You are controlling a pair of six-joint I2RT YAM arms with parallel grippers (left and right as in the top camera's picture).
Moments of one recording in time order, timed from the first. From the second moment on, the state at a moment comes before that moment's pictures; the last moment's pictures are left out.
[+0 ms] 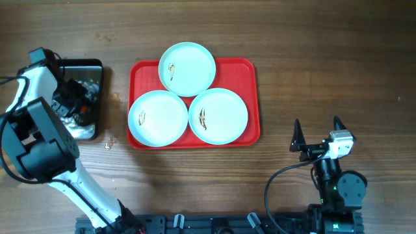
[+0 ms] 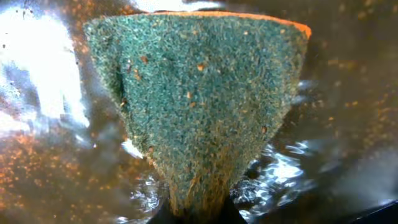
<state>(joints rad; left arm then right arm) 0.44 2.11 1.49 -0.87 -0.03 -0.50 -0.06 0.02 0.01 0.00 -0.13 -0.01</state>
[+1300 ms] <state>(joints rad) 0.44 2.13 1.50 -0.71 -0.22 -0.47 -0.06 0.02 0.01 0.00 -0.13 -0.01</state>
